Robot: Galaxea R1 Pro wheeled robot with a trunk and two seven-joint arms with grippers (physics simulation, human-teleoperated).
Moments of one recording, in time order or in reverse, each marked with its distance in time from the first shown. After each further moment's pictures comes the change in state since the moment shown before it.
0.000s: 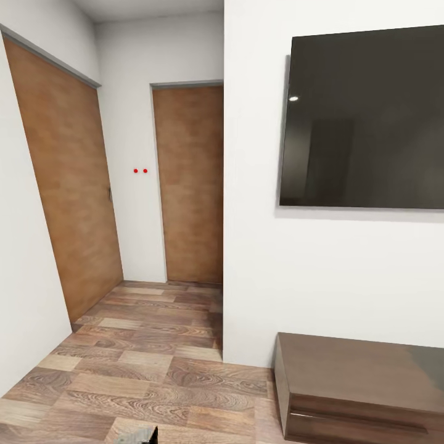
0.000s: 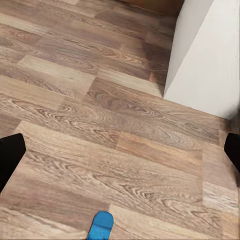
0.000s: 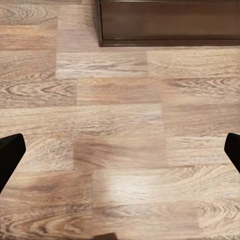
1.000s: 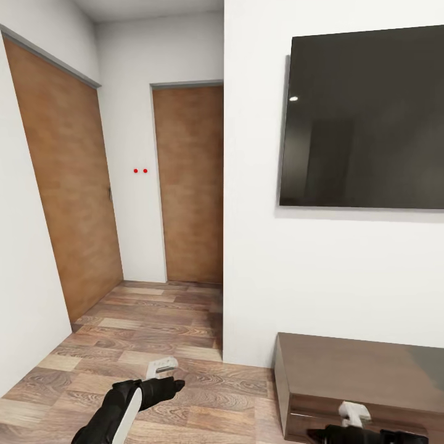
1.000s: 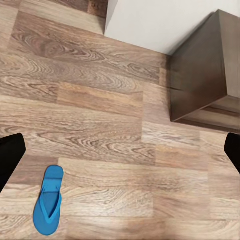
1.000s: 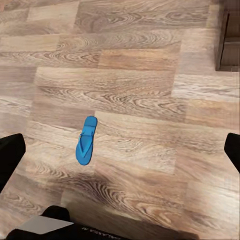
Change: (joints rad) left arm -0.330 0.004 -0.010 -0.086 0.001 0.815 -0.150; right arm -0.003 -0.155 -0.019 -0.741 -0.133 0.874 0.562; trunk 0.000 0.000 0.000
